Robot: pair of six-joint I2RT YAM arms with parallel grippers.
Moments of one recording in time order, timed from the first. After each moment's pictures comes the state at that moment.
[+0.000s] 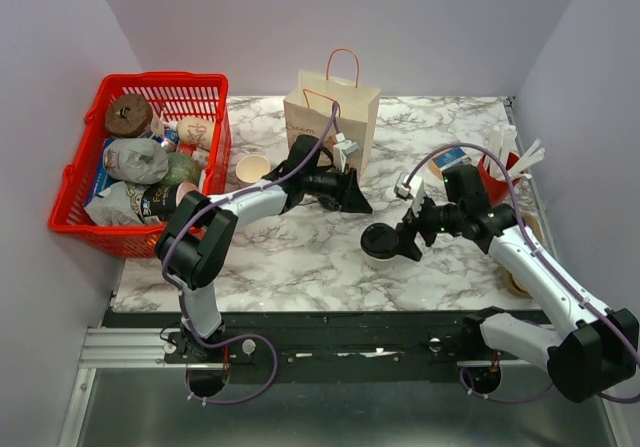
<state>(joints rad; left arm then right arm) -0.59 1.82 1.14 0.23 0.92 -0.41 0.36 1.09 0.85 -0.62 -0.62 -0.50</state>
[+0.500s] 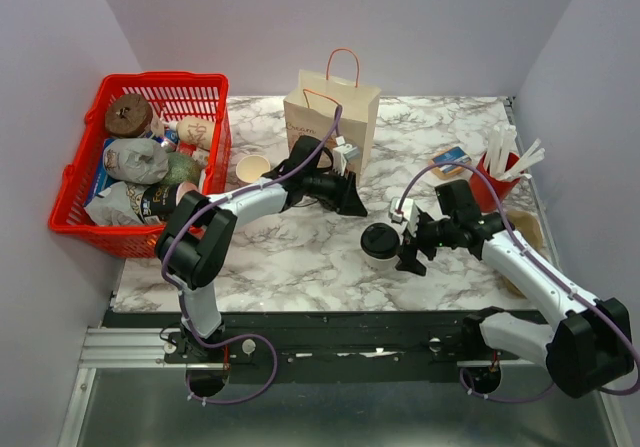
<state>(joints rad) -0.58 1.82 1.17 0.06 0.84 -0.28 0.36 1.10 0.71 -0.62 -0.62 -0.74</state>
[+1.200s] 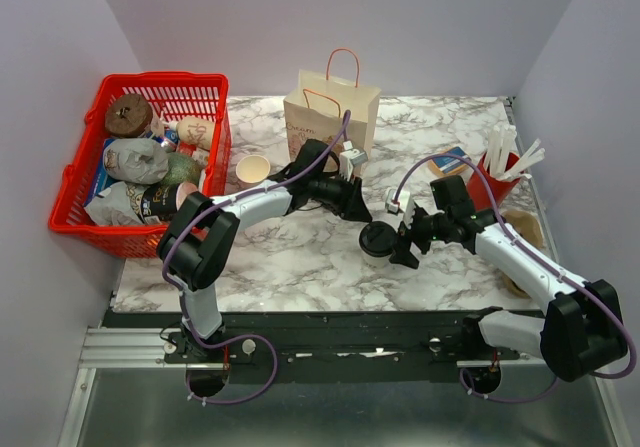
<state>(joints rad) -0.63 1.82 1.17 0.06 0.84 -0.27 0.36 1.19 0.71 -0.49 -0.62 -0.66</state>
